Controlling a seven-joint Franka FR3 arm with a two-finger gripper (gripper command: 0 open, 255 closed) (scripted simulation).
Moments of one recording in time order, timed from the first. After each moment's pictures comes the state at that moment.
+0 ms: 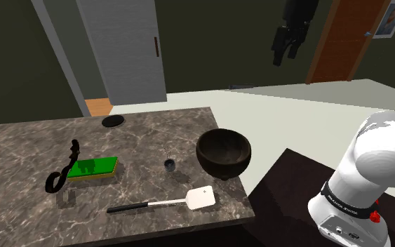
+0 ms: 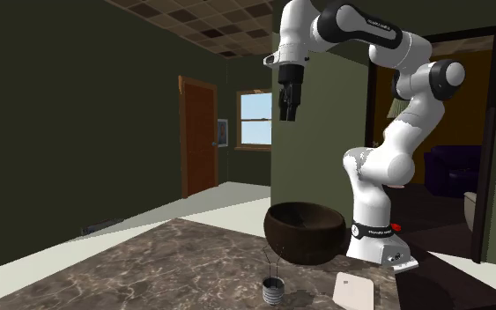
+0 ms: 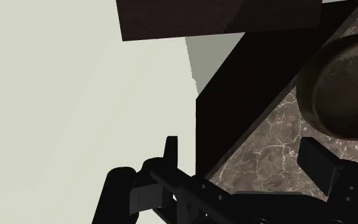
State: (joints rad) arm 0.02 -0.82 -0.03 -2.27 -0.08 1.51 0.06
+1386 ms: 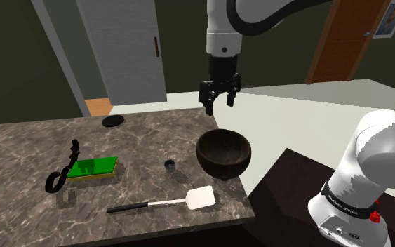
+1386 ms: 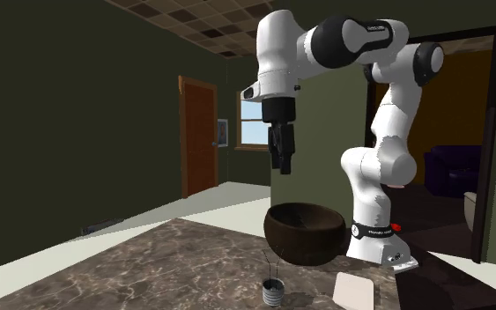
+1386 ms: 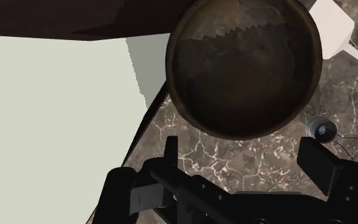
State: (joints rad) arm 0.12 -0.43 0.24 -2.28 0.15 1.84 0.39
